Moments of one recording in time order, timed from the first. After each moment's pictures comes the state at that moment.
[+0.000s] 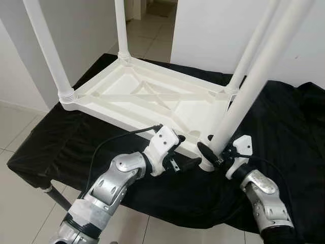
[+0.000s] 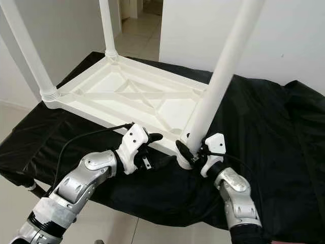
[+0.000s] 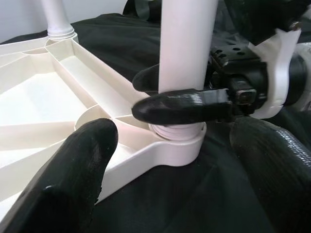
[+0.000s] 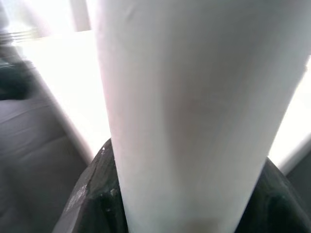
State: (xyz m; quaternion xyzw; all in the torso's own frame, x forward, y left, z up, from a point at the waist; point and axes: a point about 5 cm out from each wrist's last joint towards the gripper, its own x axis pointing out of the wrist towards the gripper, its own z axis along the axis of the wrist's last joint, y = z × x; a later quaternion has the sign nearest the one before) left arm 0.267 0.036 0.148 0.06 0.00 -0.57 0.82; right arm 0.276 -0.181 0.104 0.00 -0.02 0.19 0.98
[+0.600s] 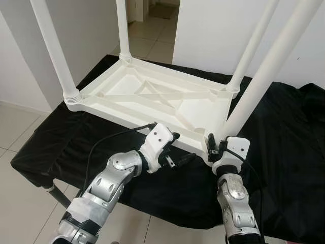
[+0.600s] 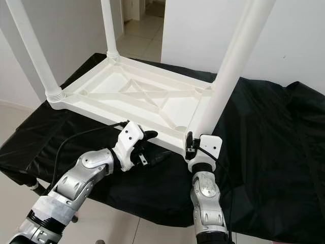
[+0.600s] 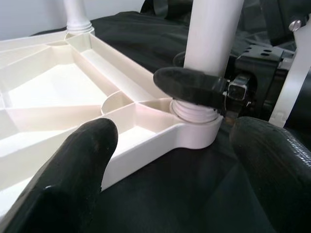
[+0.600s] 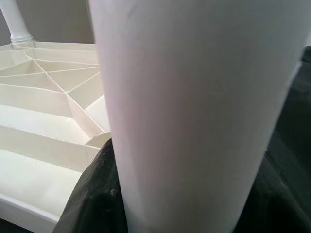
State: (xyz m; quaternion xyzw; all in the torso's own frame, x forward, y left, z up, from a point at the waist) left arm 0.275 0.044 0.145 0.06 0.00 -0.55 0.83; right arm 0.271 -0.150 0.105 0.04 -0.04 -0.07 1.00
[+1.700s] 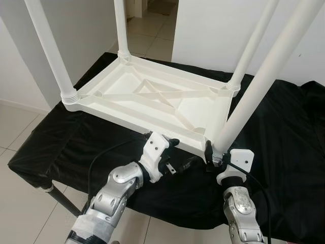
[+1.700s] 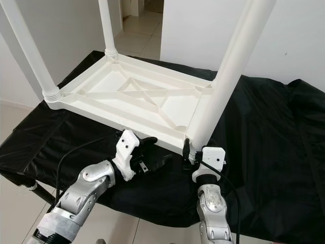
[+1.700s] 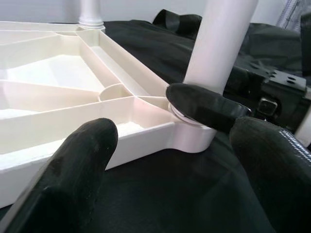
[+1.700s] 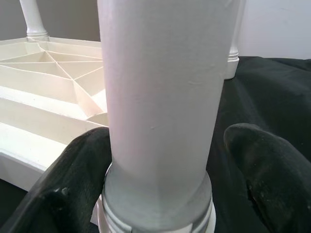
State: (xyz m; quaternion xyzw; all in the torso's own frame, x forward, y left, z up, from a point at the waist) left arm 0.263 0.046 0.129 -0.02 -0.01 -0.51 0.86; right arm 0.249 -0.163 0.097 -0.01 -0.08 -0.04 1.00
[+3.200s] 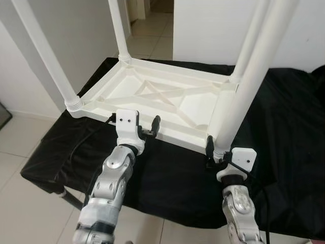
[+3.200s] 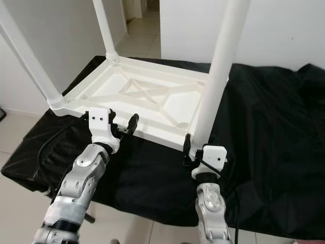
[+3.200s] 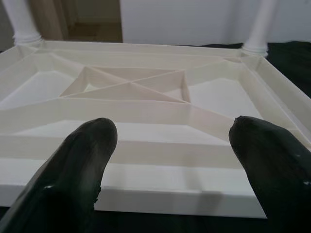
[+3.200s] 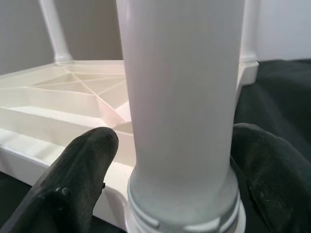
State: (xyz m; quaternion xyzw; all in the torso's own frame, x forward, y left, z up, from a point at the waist) left arm 0.295 0.079 0.153 -0.05 -0.05 -0.27 0.96; right arm 0.246 -0.159 0.107 0.00 -0.12 0.01 0.99
